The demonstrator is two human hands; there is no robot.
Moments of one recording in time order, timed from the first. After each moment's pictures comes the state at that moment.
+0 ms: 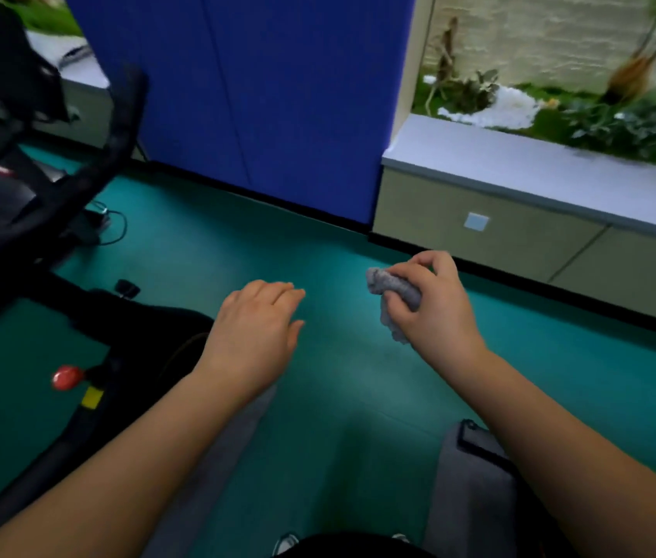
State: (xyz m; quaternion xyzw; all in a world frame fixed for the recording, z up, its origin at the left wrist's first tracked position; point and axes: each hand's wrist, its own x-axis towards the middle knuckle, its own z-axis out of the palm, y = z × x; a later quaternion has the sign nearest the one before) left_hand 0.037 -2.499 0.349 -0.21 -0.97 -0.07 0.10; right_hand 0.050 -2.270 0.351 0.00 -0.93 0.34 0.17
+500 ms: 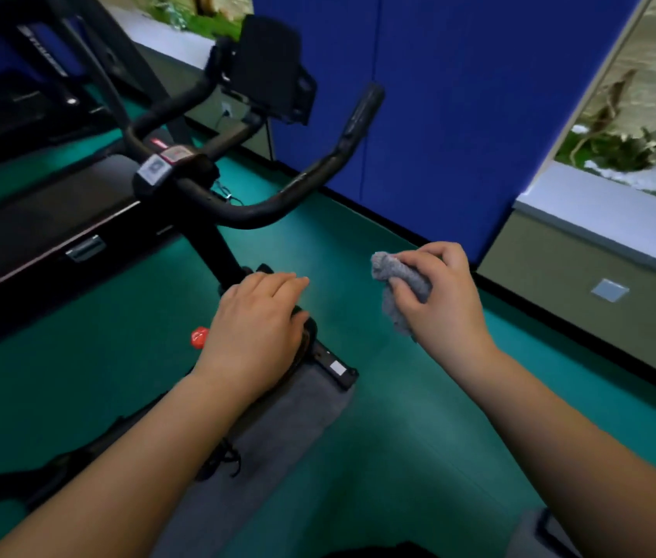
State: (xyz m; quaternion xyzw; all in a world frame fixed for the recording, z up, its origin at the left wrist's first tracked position) left_hand 0.065 -2.698 0.376 -0.03 -0.99 -0.08 0.14; right_hand 0.006 -2.483 0.380 0.14 -0.90 0.40 0.13
